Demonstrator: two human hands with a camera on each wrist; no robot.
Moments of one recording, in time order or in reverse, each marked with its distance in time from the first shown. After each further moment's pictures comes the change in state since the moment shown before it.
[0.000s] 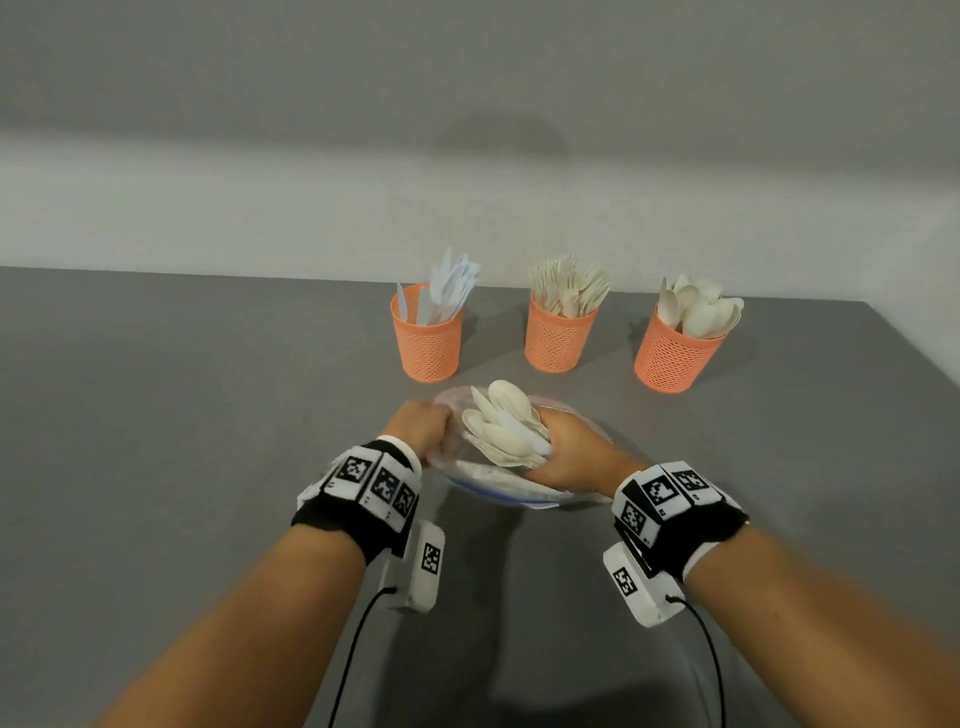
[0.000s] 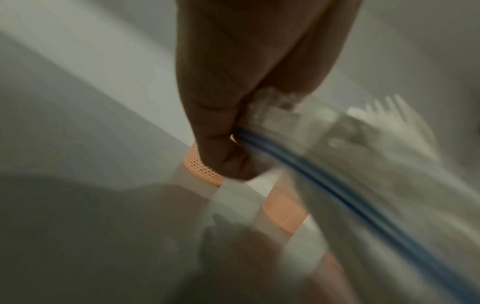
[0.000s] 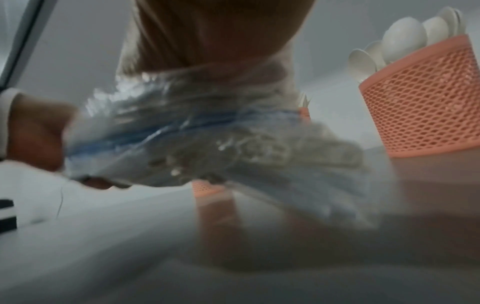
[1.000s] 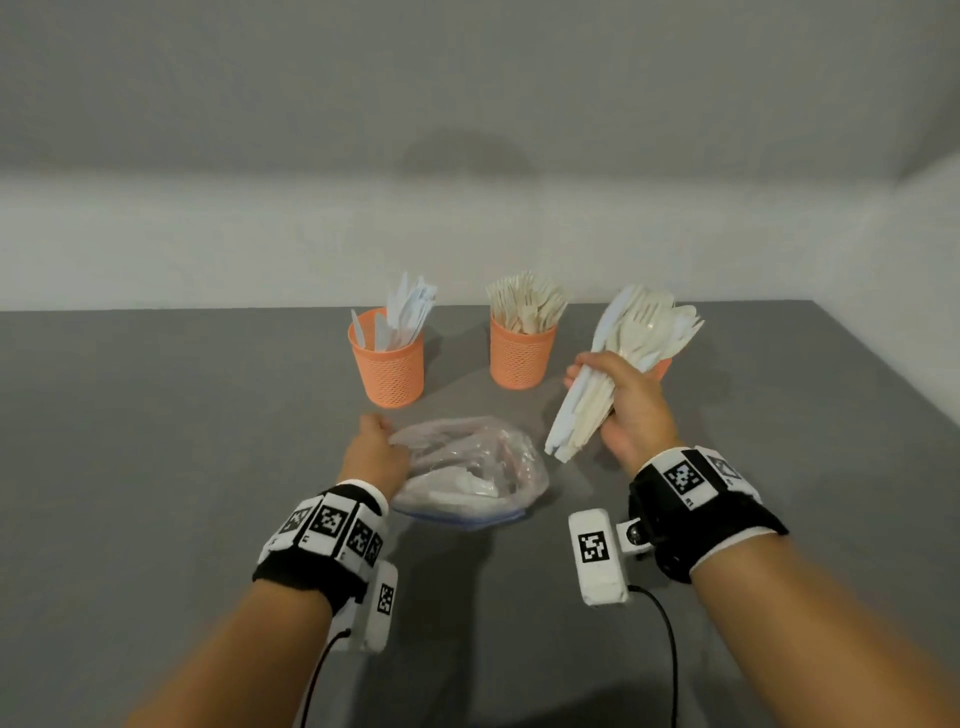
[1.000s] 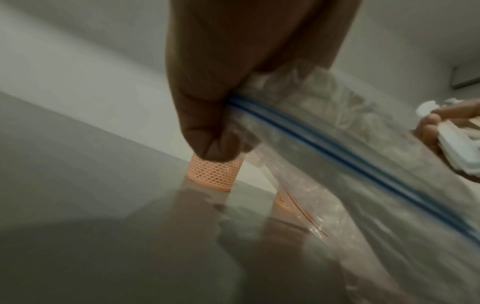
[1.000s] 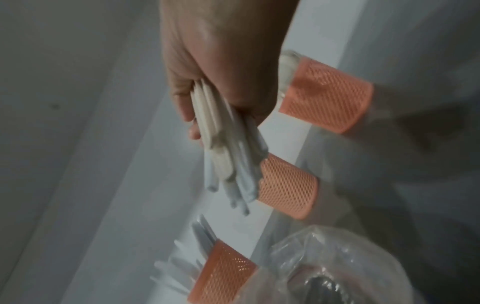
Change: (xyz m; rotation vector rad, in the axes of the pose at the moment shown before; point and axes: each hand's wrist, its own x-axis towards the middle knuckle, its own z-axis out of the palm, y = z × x) left_hand 0.002 -0.007 0.002 0.289 0.199 0.109; right_hand -0.002 -0.006 -0.073 1.268 0.740 0.186
